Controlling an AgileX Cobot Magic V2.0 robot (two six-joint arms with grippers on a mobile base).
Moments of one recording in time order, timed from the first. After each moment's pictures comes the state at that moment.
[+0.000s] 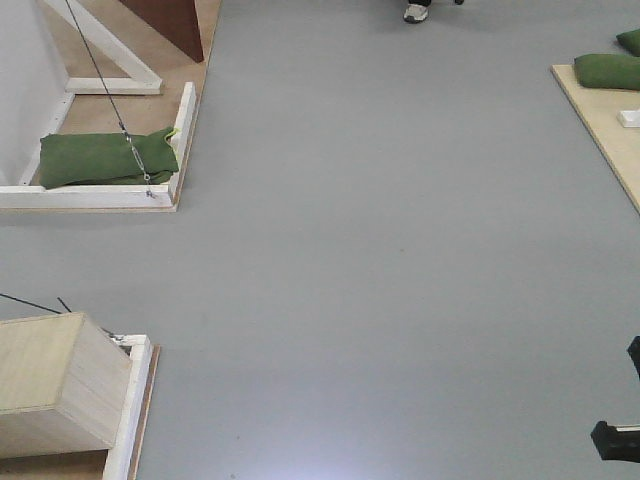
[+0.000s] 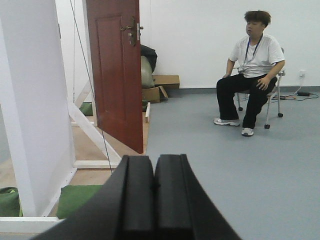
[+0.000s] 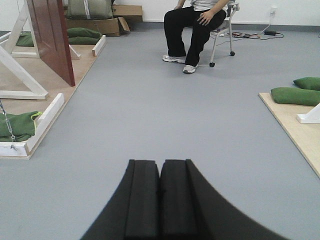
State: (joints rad) left arm 0.03 -0.01 0.03 0.09 0.02 -0.14; right arm 0.02 -0.01 0.03 0.02 0.28 -0.05
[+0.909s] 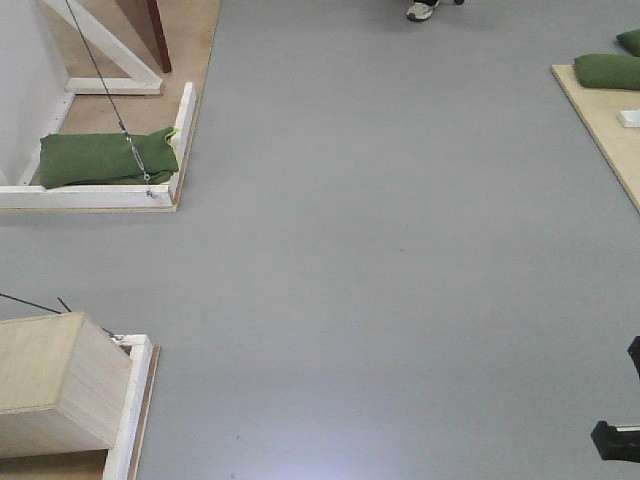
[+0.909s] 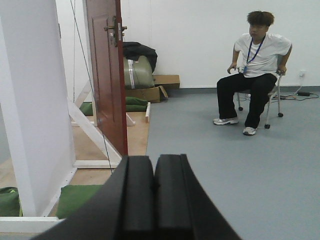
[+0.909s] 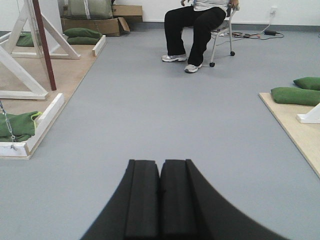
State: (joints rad) left arm 0.03 -0.01 0.03 0.09 0.02 -0.14; right arm 0.02 -0.01 0.03 0.02 0.28 -0.05
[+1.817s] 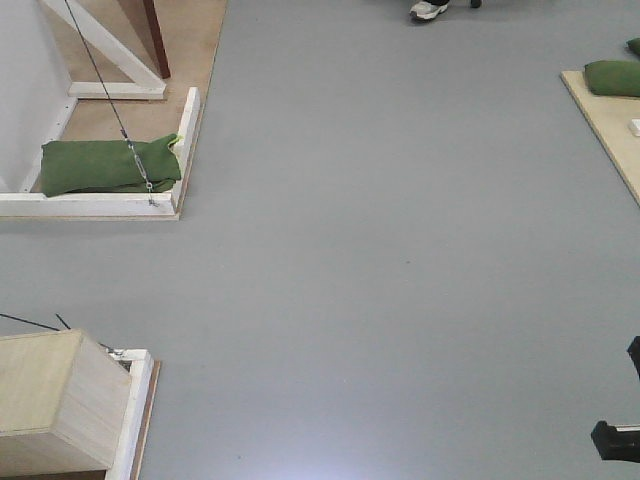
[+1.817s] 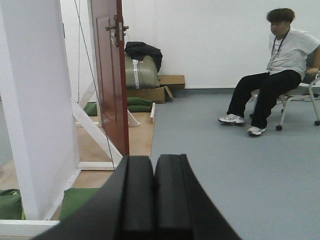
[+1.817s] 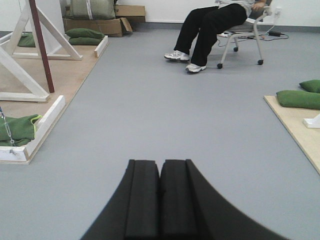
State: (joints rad) left arm 0.04 -0.01 0.03 0.09 0.02 -0.14; right arm 0.02 -0.01 0.03 0.02 0.28 -0.05
